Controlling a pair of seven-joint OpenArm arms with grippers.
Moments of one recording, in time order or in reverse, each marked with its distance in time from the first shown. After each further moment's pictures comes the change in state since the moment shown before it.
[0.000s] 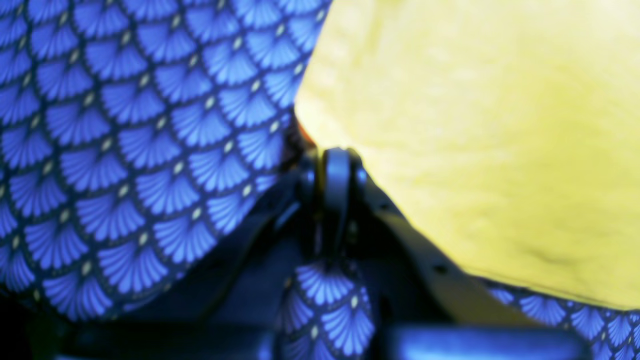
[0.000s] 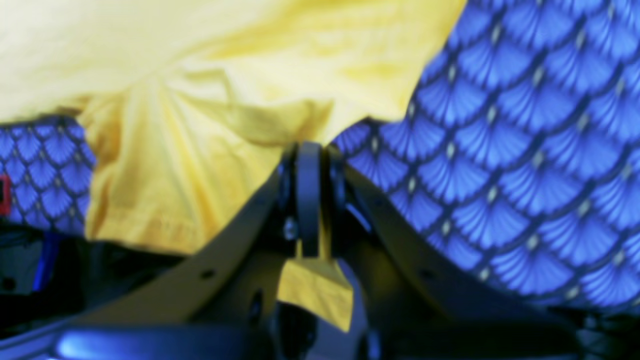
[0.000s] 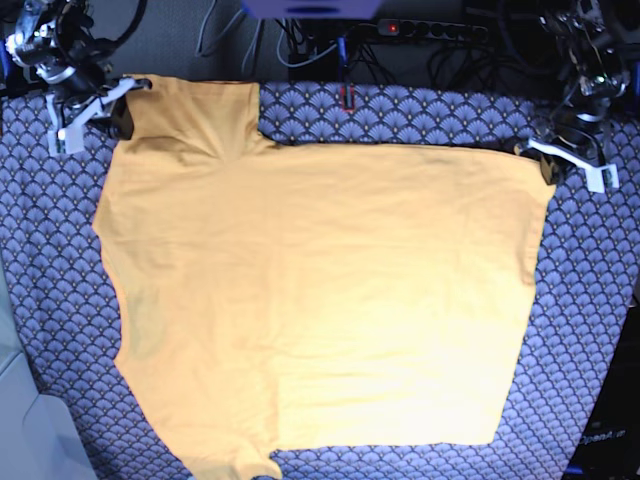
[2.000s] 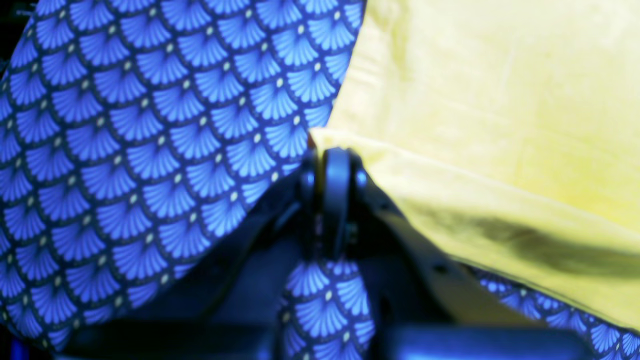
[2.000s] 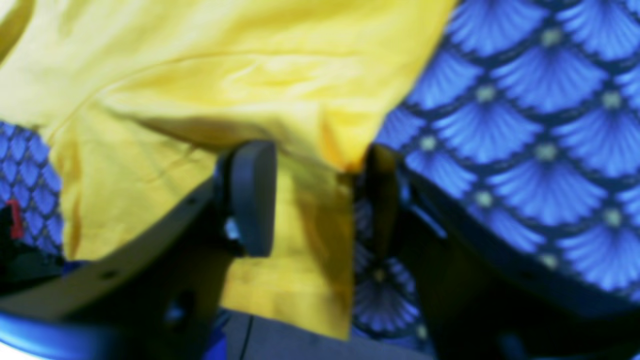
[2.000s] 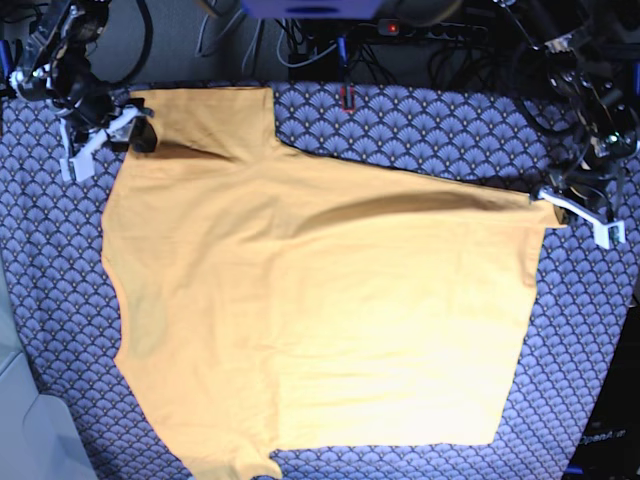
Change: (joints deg) left arm -15.0 0.4 -2.8 -1.6 10.3 -0.4 14.1; right arm 11.5 0.4 0.6 -12.8 2.7 0.2 -13.6
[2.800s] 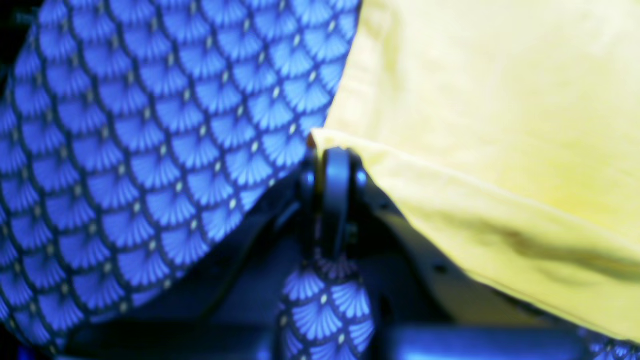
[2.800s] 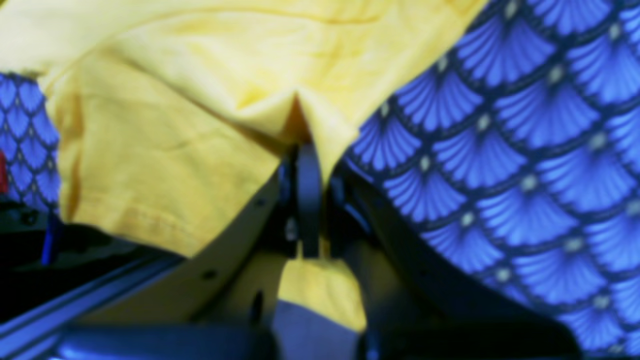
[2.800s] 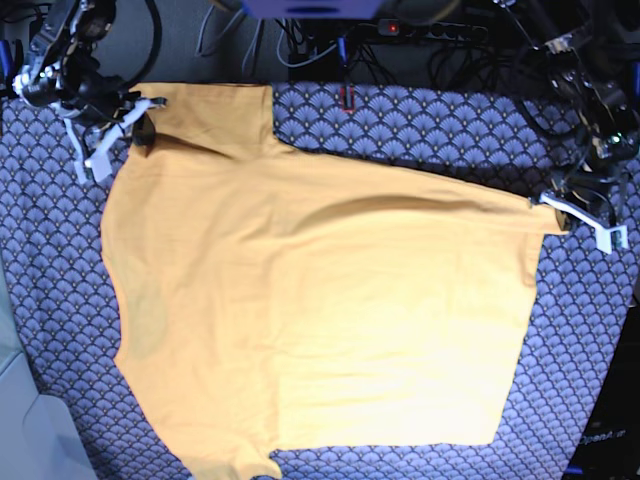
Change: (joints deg) left arm -0.1 0.1 0.0 2.5 -0.4 0.2 0.7; right arm -0.9 -0.7 -3.1 9.1 -2.8 0.0 -6.9
